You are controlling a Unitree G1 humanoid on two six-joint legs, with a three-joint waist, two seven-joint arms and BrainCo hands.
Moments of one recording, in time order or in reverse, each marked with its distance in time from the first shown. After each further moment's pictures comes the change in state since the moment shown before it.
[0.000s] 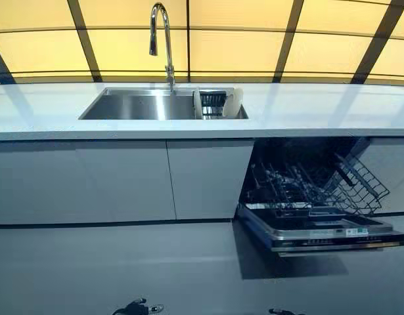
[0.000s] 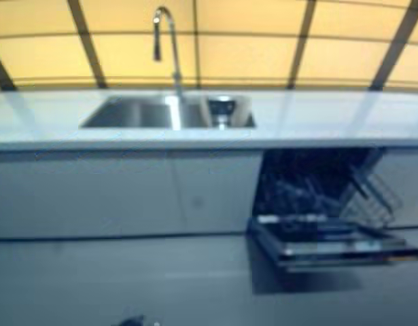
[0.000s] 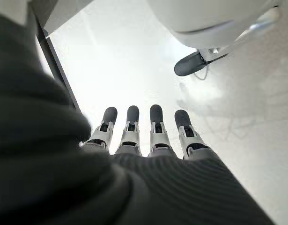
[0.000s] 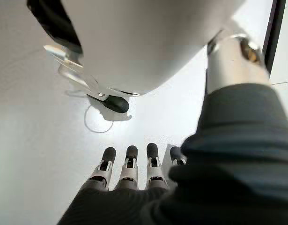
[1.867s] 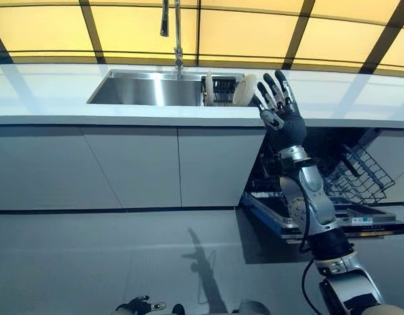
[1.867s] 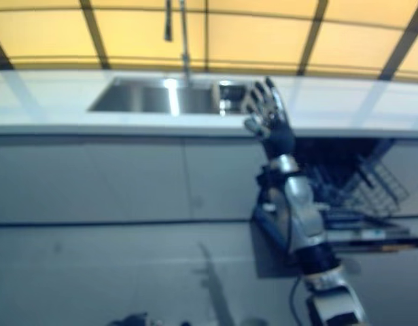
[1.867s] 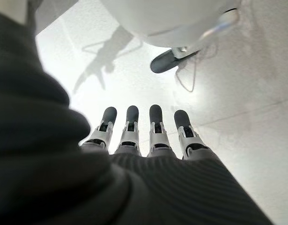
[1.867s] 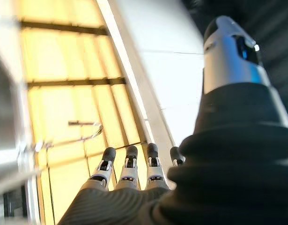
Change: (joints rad) left arm -0.037 0.011 -0.017 0.005 0.059 0.058 -0.006; right arm -0.494 -0.247 -0.082 -1.244 0.632 -0.194 -0.262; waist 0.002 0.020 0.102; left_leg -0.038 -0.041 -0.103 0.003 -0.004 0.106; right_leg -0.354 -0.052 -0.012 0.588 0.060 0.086
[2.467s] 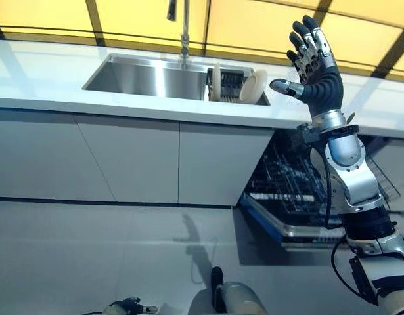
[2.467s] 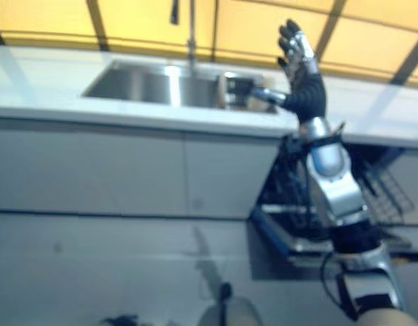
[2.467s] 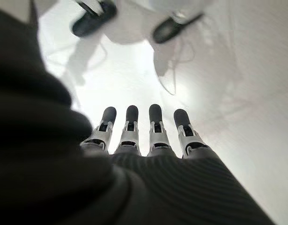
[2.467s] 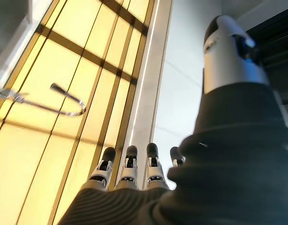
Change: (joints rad) left arm -0.021 -0.002 0.017 0.064 0.098 0.003 -0.019; right arm -0.125 -0.122 -0.025 -0.110 -0.142 0.087 -0.055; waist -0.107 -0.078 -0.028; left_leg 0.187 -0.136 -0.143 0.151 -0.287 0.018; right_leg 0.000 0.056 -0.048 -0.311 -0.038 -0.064
